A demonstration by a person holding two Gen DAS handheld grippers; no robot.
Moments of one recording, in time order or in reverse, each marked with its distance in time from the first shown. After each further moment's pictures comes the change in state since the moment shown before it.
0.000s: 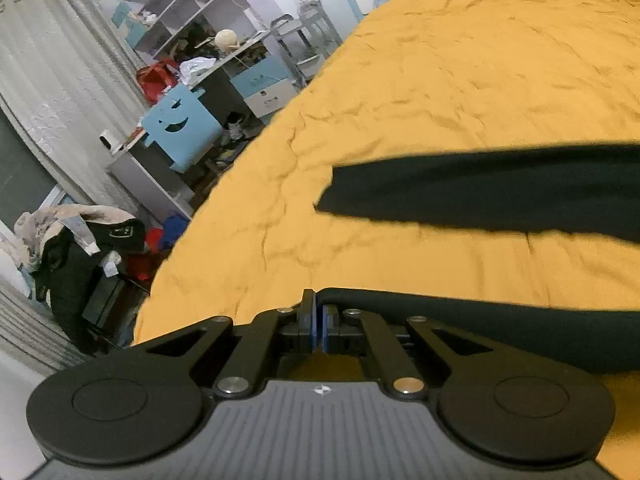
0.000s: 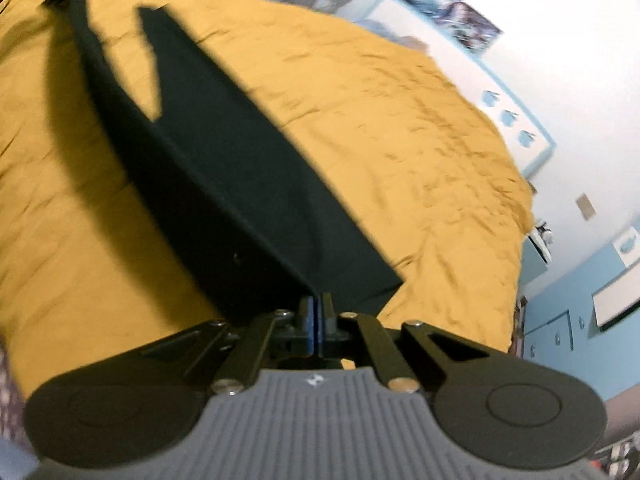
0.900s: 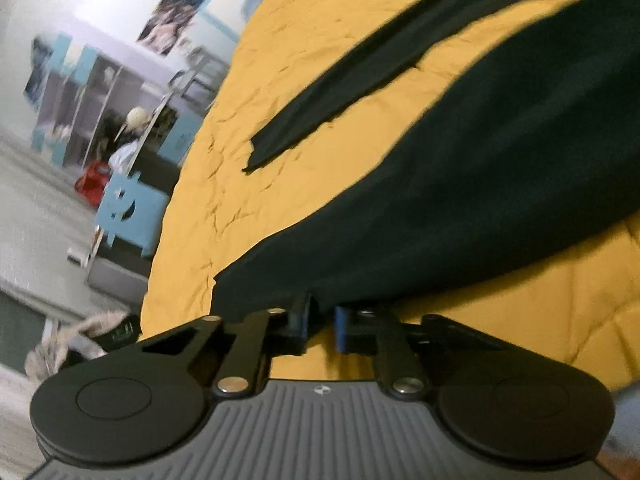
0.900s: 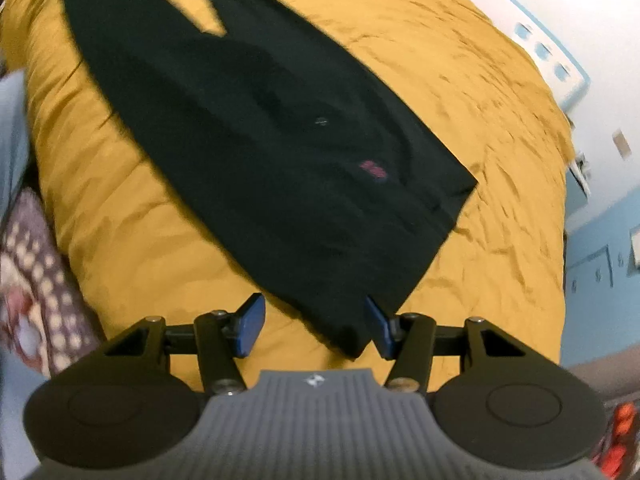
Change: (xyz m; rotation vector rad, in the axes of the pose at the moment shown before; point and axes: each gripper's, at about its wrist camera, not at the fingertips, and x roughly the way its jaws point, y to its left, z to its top) left arm 0.015 -0.029 -0.150 0.456 -0.108 -0.052; right arm -0.028 0.089 -0.071 -0.061 0.200 0.142
